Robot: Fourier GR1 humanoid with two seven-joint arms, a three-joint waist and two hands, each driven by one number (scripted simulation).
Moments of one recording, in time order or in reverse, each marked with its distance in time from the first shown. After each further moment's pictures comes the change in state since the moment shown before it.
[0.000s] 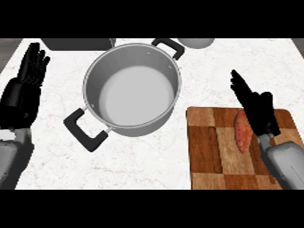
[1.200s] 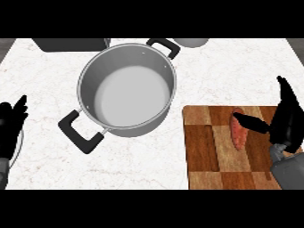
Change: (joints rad) left arm 0.225 0.120 -0.009 0.109 -0.112 0.054 0.423; right arm 0.079 -0.095 0.051 -0.103 0.845 -0.538 0.600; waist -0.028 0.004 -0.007
